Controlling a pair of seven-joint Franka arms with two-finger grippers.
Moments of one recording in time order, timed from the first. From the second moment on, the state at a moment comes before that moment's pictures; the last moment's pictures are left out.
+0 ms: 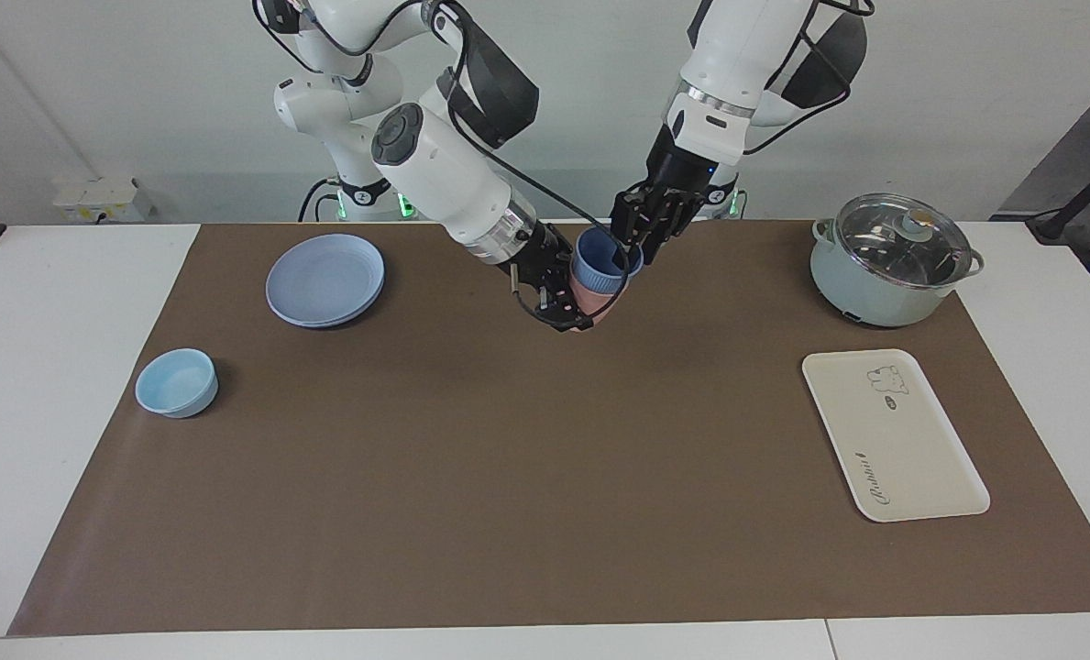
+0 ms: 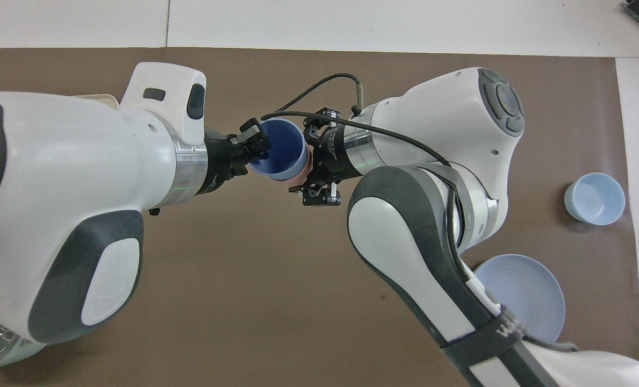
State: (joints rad) left arm -0.28 0.00 -0.22 -1.67 -0.20 2.02 -0.94; right arm 0.46 0.29 0.02 -1.54 0.63 2.08 1.83
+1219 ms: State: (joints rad) left arm -0.11 0.01 -0.17 -1.47 -0.15 1.73 -0.72; right arm 0.30 0.24 0.01 -1.55 0.72 2.00 1.73
